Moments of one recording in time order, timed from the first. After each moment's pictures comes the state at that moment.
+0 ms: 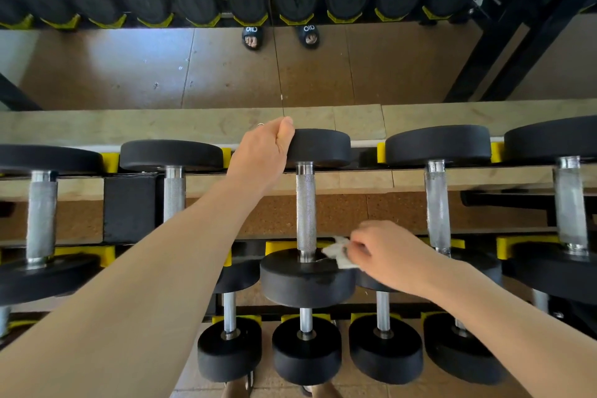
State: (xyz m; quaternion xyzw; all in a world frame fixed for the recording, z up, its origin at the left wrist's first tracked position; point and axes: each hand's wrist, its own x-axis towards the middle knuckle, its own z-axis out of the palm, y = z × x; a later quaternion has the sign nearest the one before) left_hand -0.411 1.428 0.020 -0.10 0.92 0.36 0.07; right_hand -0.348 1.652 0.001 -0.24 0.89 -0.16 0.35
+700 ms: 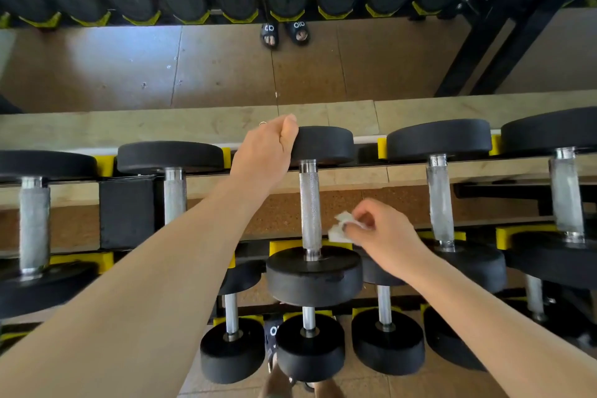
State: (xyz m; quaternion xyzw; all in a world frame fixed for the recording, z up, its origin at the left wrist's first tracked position) left_hand -0.413 1.422 0.012 -0.09 0.92 0.38 0.07; right_hand -0.346 1.632 -0.009 -0.03 0.90 -0.31 0.31
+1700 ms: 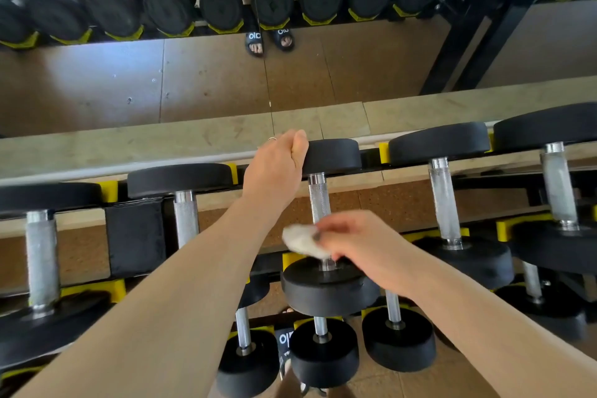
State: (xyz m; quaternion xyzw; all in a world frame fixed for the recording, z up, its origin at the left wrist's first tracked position) left_hand -0.418 1.415 0.003 -0.04 0.94 0.34 0.06; right_hand -0.342 1.570 0.041 0.03 0.77 -0.48 0.42
